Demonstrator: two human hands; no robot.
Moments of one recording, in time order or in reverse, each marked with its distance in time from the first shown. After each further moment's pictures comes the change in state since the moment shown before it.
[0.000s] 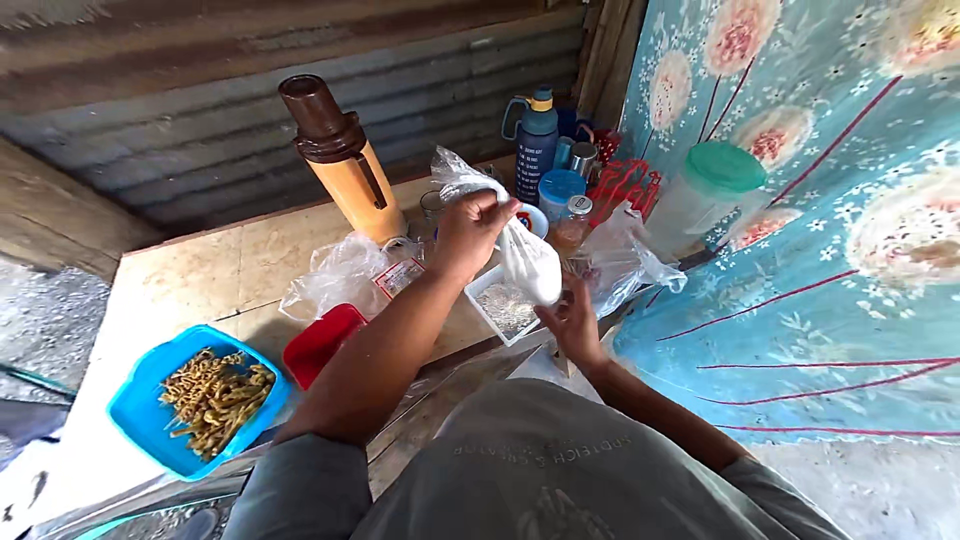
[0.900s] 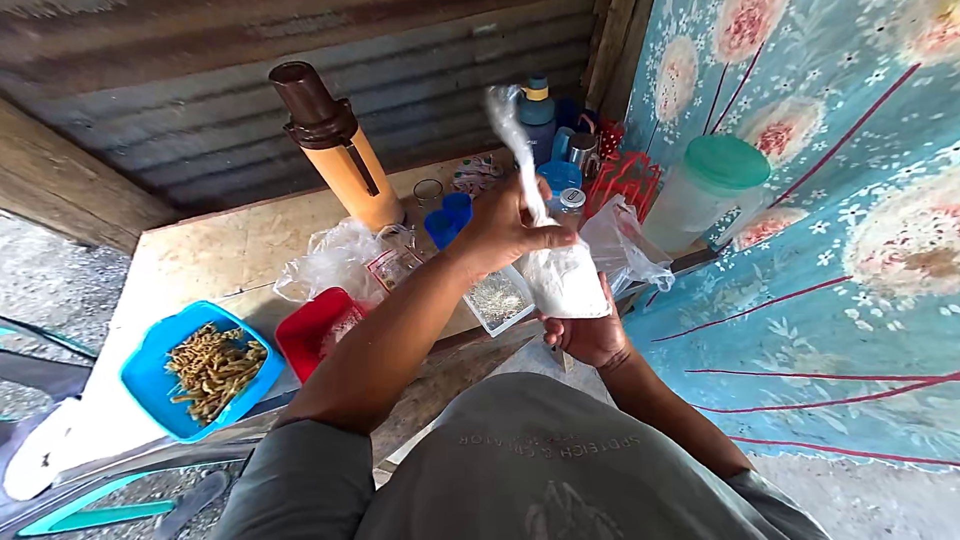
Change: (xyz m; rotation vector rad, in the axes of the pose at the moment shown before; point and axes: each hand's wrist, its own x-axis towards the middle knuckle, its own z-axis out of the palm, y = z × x) left_hand -0.005 0.045 0.055 -0.127 -0.322 0.000; right_hand 0.003 -0.009 -0.070 1.218 -0.551 0.517
